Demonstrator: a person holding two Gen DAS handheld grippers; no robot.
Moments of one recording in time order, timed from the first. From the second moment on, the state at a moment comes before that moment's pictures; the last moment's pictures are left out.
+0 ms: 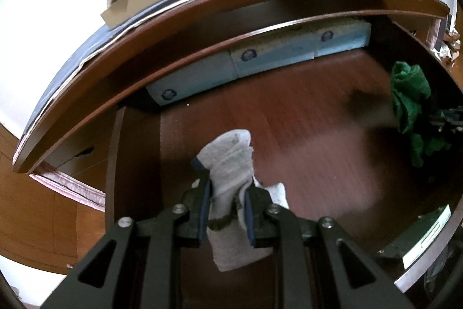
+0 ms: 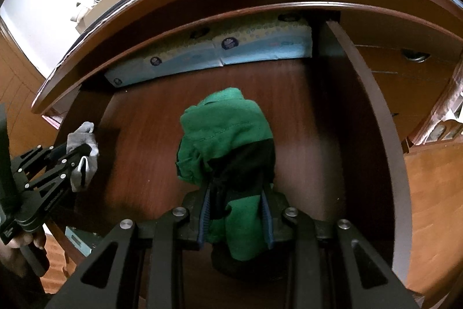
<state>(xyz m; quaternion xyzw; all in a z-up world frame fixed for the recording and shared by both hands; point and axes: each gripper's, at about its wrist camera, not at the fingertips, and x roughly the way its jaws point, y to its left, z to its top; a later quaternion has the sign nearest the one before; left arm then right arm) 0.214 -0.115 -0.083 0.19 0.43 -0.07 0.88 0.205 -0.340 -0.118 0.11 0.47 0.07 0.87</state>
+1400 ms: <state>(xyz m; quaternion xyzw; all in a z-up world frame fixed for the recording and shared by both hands) 0.186 -0.120 -0.056 0.14 0.39 -0.07 0.91 0.173 -0.328 -0.093 0.08 0.37 0.05 0.92</state>
